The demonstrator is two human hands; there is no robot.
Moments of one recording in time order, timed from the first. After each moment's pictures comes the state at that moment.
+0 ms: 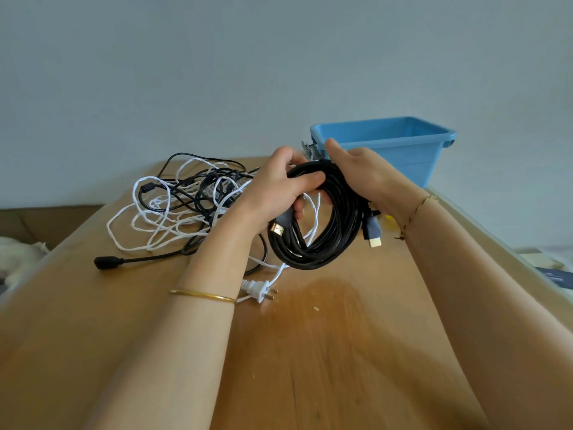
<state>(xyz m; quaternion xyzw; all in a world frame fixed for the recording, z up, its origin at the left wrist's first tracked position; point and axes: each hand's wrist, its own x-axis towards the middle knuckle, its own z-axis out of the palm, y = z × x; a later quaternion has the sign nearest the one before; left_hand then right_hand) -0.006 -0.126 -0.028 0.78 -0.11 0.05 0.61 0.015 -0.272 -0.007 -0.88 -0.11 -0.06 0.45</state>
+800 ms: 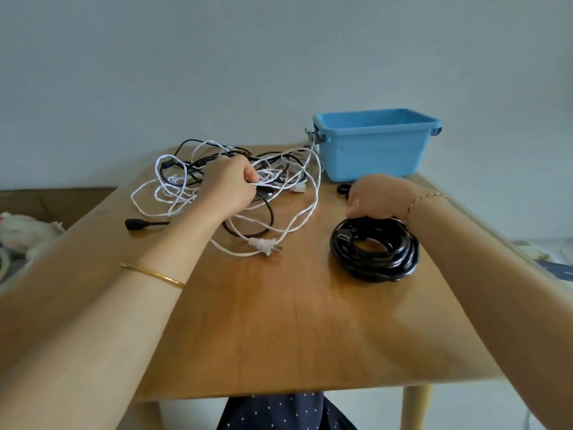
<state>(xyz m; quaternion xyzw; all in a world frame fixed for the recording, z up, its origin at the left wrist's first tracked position) -0.056 -0.074 -0.037 0.95 0.02 0.19 0.24 -0.018 -0.301 -0.037 -0.98 -0.17 0.02 -0.04</state>
